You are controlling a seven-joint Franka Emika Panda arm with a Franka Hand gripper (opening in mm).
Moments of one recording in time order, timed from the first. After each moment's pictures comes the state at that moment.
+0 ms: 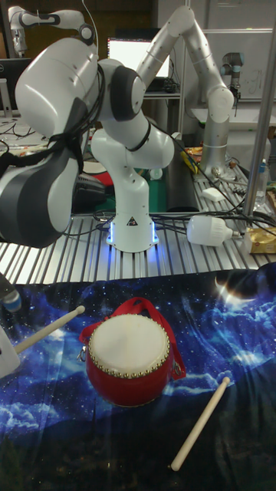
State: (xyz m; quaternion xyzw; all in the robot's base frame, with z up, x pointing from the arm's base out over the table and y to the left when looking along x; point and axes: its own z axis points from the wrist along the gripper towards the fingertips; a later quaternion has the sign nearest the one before) arm 0.677 -0.220 0.237 -0.41 -0.91 0.00 0.06
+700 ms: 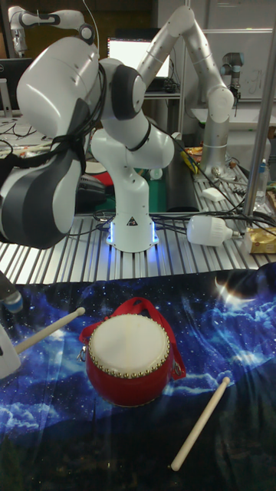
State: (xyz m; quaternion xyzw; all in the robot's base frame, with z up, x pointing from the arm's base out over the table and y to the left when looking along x) arm 0.677 -0.221 0.237 -0.41 -0.91 0.01 0.05
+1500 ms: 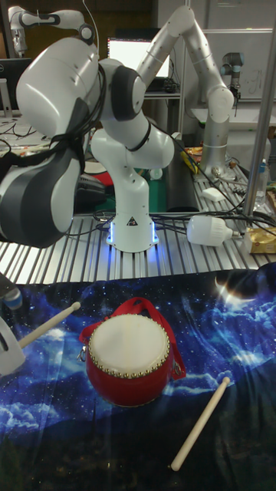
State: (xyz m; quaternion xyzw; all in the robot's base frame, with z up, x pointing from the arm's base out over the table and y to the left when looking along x) arm 0.676 -0.219 0.239 -0.39 -0.92 0.01 0.06
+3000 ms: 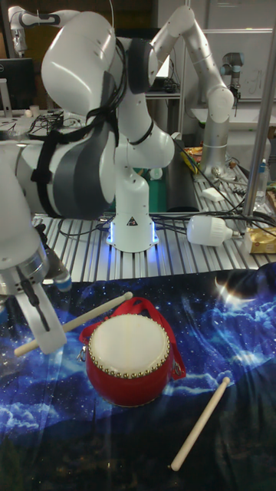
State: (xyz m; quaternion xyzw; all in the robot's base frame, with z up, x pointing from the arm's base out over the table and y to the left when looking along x) arm 0.640 -0.148 0.250 -0.49 -0.87 -0.01 0.08
